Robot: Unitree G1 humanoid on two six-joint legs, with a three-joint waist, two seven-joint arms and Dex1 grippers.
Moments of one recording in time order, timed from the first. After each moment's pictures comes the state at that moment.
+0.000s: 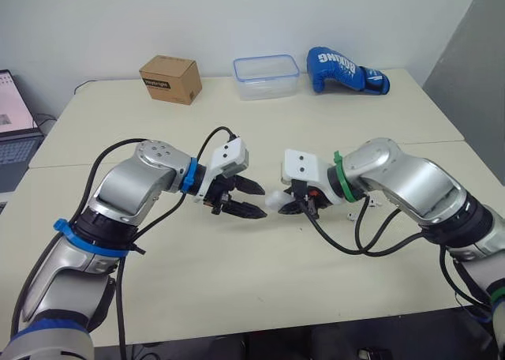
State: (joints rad) left arm -0.81 0.74 -0.33 -0.06 -0.39 0.73 -1.32; right arm -1.02 -0.71 0.63 -0.27 0.35 0.95 1.02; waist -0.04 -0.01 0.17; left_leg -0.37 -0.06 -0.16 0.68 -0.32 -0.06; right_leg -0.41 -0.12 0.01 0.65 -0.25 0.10
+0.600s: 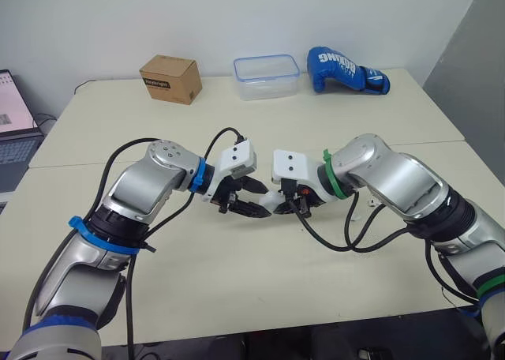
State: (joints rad) left arm -0.83 0.70 -0.36 -0.02 -0.33 0.71 -1.32; right arm -1.05 -0.65 0.65 -0.22 0.26 1.00 1.08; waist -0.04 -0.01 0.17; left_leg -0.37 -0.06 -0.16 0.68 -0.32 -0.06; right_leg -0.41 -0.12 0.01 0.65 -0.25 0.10
